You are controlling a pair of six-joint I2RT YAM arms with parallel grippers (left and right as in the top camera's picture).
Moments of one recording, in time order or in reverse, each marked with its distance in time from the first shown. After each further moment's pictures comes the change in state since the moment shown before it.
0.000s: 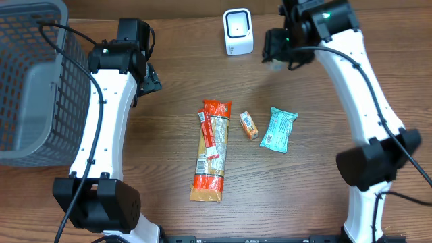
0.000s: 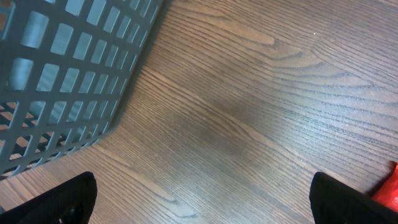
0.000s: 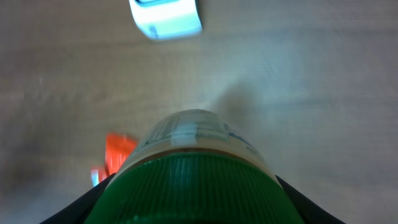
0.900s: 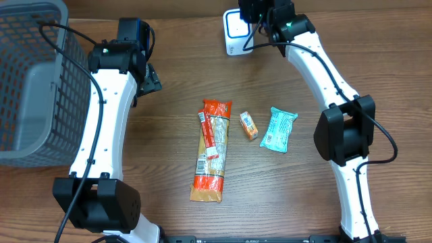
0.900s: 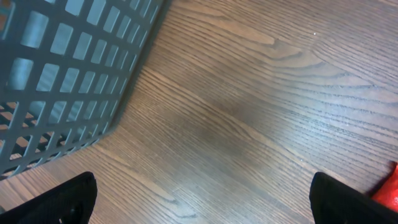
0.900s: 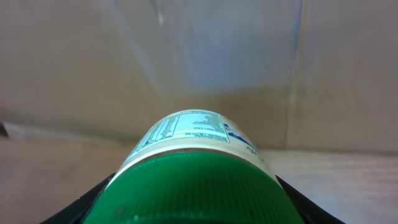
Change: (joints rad) left arm 0.000 0.000 0.000 0.000 0.000 0.000; right arm 0.000 0.311 0.000 0.971 0.097 -0.040
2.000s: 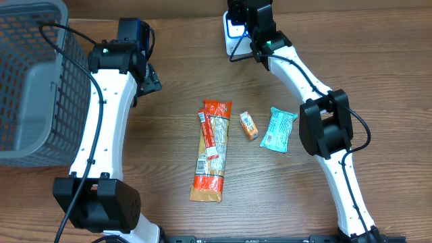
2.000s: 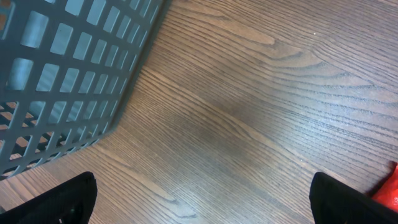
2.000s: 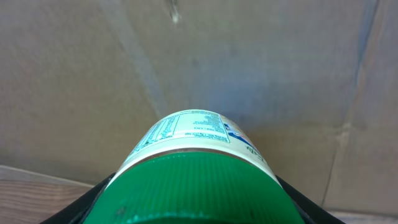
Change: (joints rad) left arm 0.000 0.000 0.000 0.000 0.000 0.000; right arm 0.042 0.183 0.000 0.401 0.094 -0.050
